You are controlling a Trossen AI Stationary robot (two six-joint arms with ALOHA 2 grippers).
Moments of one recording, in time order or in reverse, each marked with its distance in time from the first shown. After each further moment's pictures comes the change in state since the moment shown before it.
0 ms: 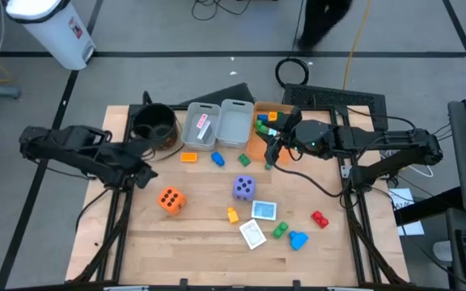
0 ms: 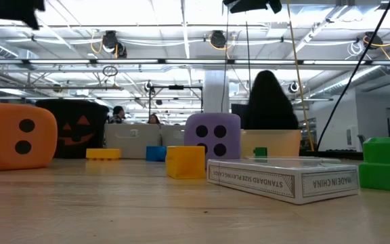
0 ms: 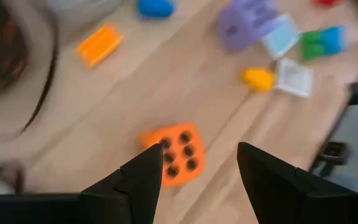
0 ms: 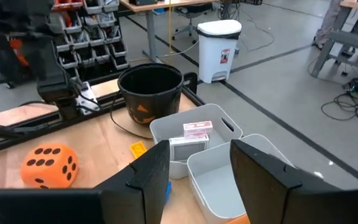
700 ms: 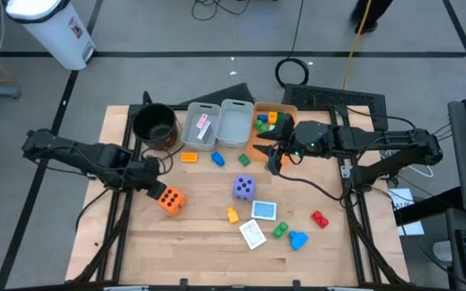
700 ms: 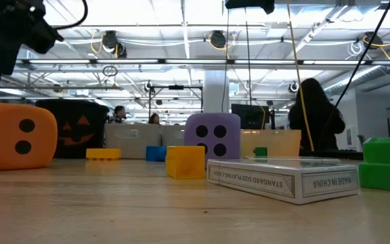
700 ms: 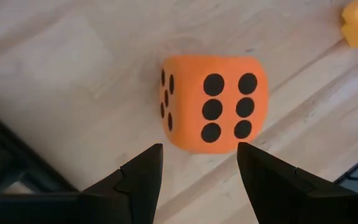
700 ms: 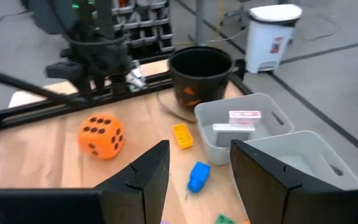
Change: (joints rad) left arm -0.002 0.007 -0.384 0.173 0.209 -0.249; right arm 0.000 0.000 0.000 -0.021 -0.227 -0.038
